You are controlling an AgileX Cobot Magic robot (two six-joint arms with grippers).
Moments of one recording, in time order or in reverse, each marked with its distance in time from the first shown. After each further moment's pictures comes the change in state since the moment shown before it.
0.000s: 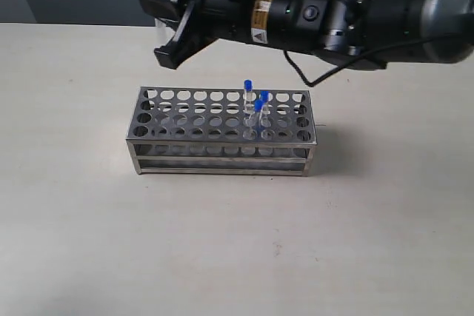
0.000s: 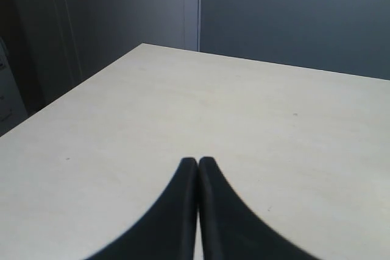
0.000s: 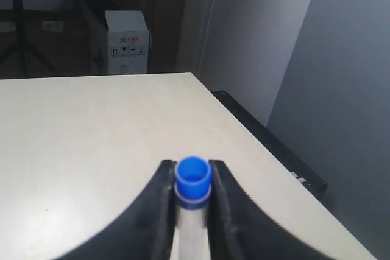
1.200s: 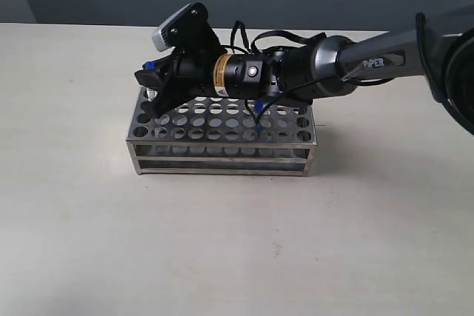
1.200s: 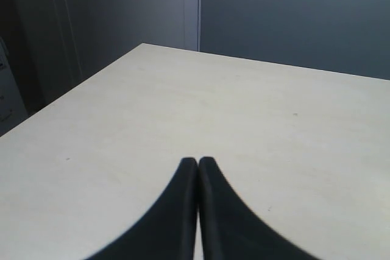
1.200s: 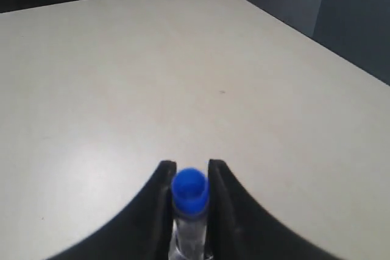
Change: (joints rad) left arm 0.000 0.000 0.000 0.000 0.000 0.000; right arm 0.017 0.373 -0.189 -0.041 -0.002 0.137
